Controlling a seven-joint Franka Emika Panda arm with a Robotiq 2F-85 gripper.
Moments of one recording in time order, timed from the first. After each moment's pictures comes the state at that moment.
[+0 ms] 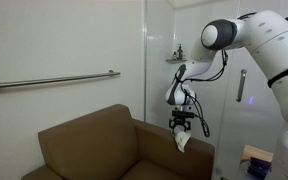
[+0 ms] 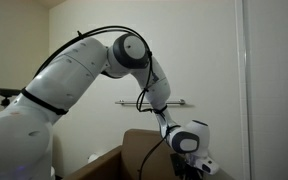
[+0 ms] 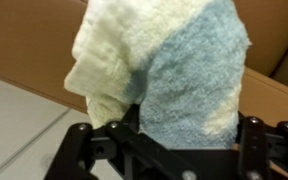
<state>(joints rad) -0.30 0.66 -0.16 -2.06 0.38 2.56 0.28</state>
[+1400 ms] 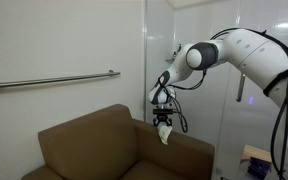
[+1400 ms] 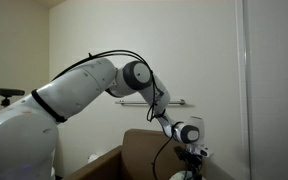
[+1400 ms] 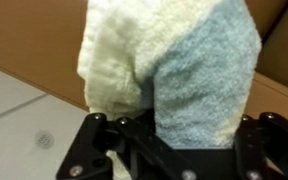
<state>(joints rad) -0.15 0.91 -0.23 -1.59 0.27 2.33 0.52</state>
